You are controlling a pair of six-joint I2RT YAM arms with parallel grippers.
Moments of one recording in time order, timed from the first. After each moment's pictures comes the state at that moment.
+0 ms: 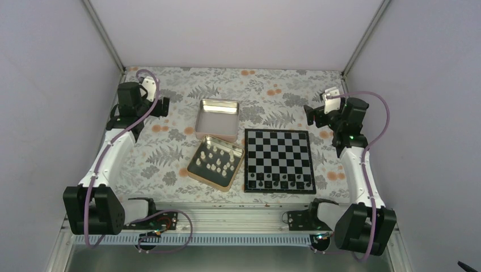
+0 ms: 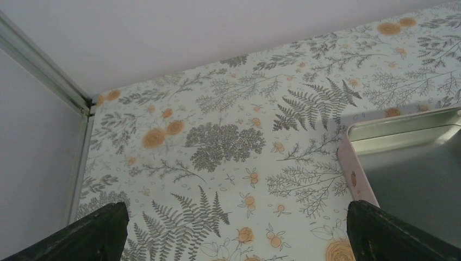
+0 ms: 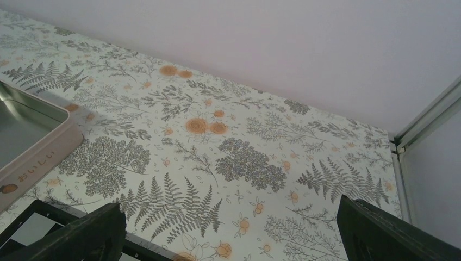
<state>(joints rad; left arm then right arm) 0.00 1.23 0.98 -0.27 0.08 0.20 -0.16 1.09 0.83 -0.17 -0.39 -0.32</state>
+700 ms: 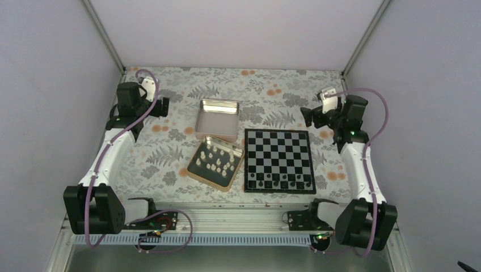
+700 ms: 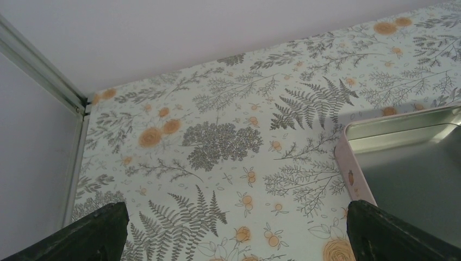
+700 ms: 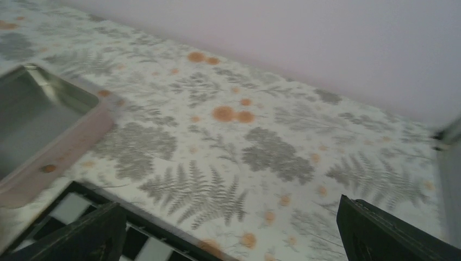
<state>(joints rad) 0.02 1.23 0.98 -0.27 0.11 0.20 -0.16 1.10 0.85 -0.22 -0.44 -0.34</state>
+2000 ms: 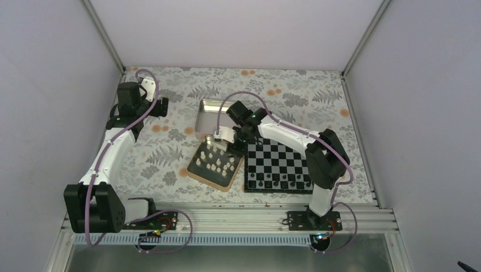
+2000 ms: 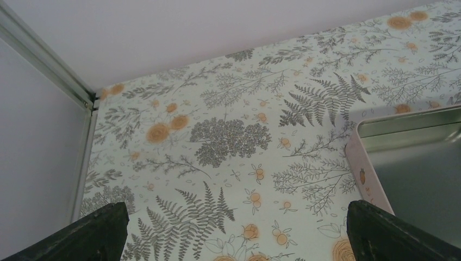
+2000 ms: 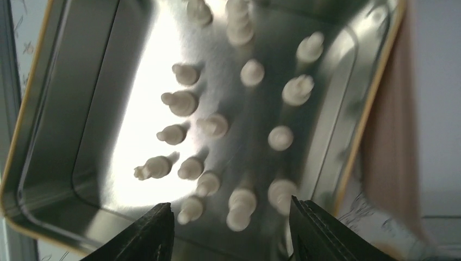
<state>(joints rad) 0.02 1.24 0.98 -0.27 0.08 0.20 0.79 1.84 1.40 -0.79 -0.35 -0.61</state>
